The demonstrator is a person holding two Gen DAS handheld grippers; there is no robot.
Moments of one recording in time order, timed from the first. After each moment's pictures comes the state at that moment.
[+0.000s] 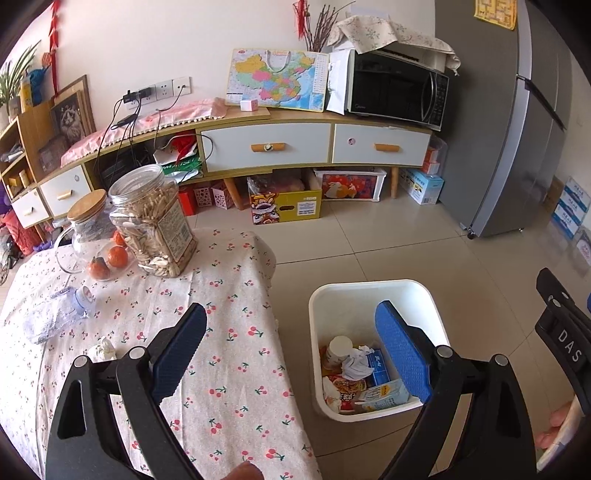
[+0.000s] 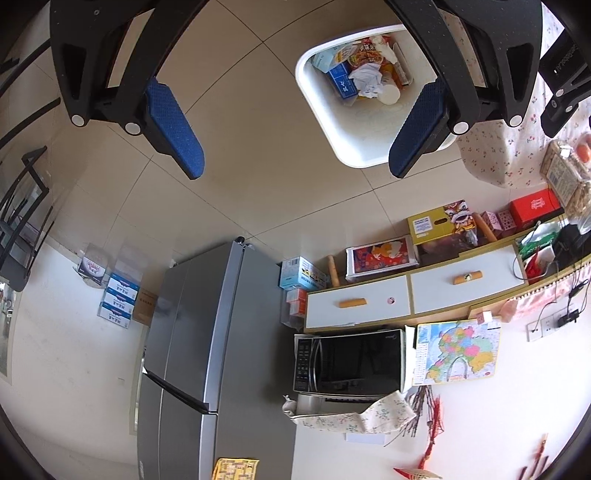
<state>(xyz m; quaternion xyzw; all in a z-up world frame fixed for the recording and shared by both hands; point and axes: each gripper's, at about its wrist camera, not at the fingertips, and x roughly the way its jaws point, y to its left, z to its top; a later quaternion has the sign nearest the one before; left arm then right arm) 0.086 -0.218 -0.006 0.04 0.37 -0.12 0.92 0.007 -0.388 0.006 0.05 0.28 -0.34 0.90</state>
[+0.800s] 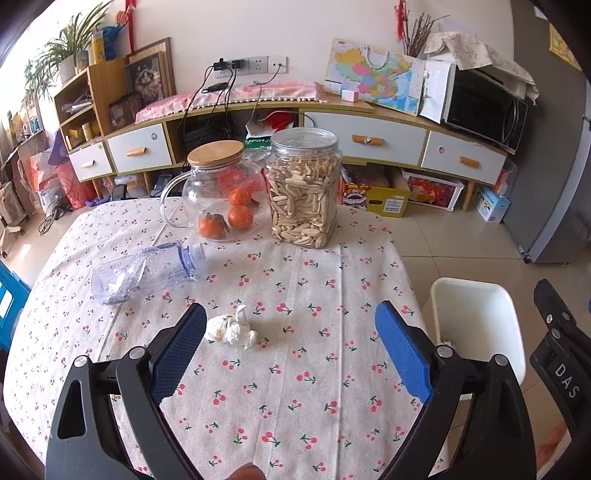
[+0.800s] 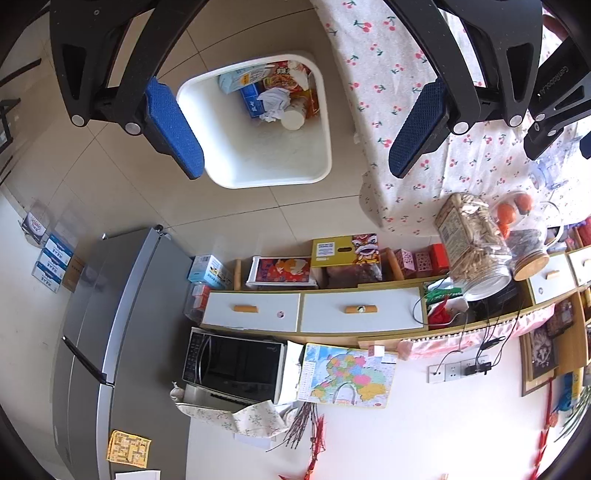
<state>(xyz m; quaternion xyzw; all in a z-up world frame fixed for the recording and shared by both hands) 0.086 -0.061 -0.017 0.01 0.39 0.00 0.92 0.049 -0.231 -0.005 0.01 0.31 -0.20 0.93</state>
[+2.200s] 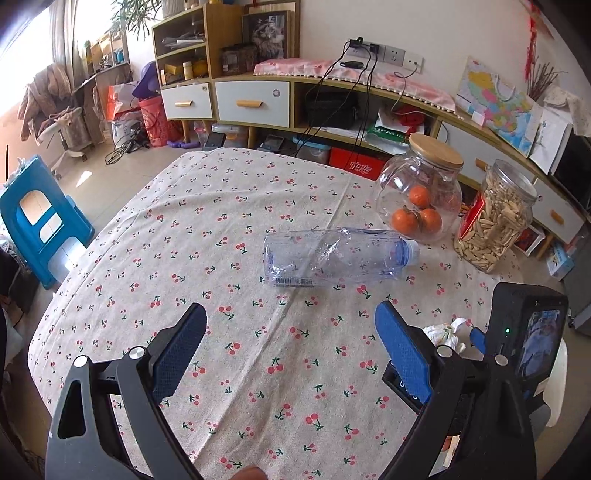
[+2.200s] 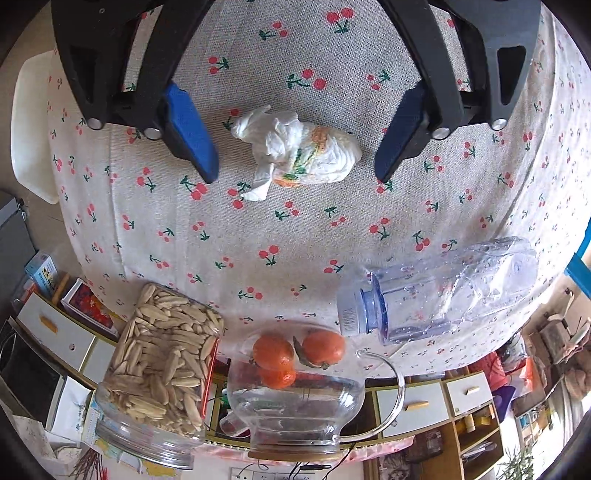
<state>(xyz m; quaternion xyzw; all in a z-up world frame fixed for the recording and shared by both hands) 0.085 0.144 -0.028 -0.08 0.42 0.15 0.89 0.151 -0.001 -0.129 -0.06 0.47 0.08 0.88</state>
